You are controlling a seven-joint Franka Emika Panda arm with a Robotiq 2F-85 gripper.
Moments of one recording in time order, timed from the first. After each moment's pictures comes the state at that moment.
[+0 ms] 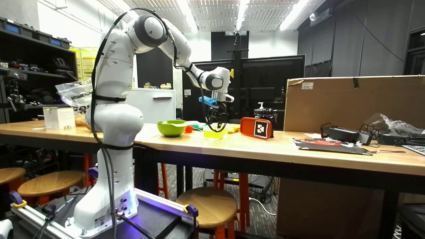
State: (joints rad) arm -0.12 0.09 -0.18 -2.03 0.25 2.14 0.10
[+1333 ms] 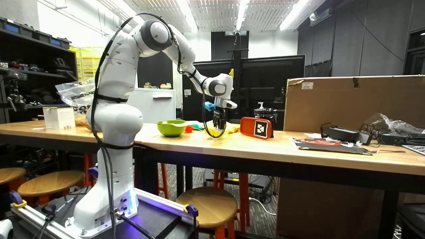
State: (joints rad) arm -0.15 0.17 -0.19 -2.01 0.24 2.14 0.34
